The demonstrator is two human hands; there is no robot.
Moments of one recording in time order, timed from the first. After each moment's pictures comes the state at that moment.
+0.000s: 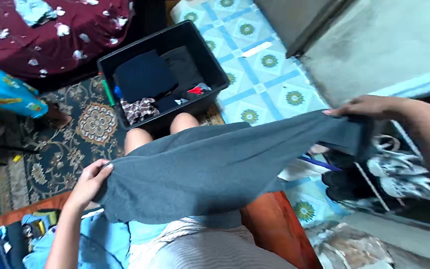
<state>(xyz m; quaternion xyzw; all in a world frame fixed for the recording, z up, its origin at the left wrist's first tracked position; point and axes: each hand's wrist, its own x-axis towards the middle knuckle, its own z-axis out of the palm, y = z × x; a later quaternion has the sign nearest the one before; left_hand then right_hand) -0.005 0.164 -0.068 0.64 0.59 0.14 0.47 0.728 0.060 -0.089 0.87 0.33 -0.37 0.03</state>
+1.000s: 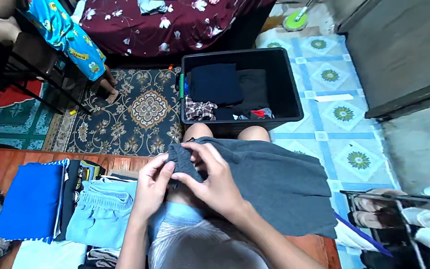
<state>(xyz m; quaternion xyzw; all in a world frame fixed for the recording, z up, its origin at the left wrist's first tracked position) -0.005 0.065 -0.024 0.57 0.44 0.52 0.46 0.169 0.080 -0.017 0.46 0.72 -0.31 -0.43</state>
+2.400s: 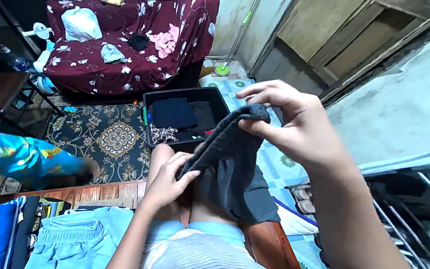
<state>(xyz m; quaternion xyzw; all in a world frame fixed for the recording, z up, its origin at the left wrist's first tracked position) 0.084 0.097 -0.009 0.76 0.30 0.39 0.43 0.335 0.091 0.132 0.46 0.78 -0.13 -0.40</state>
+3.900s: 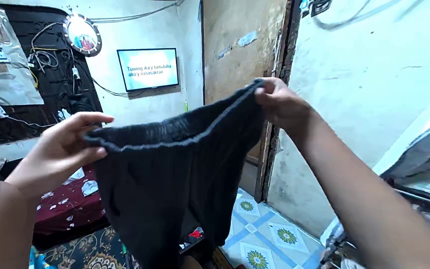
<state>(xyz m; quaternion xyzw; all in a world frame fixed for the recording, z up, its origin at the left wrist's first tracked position) 0.077 0.248 0.346 0.90 0.00 0.40 0.16 0.543 0.132 0.352 0.27 0.75 -0.15 -0.59</state>
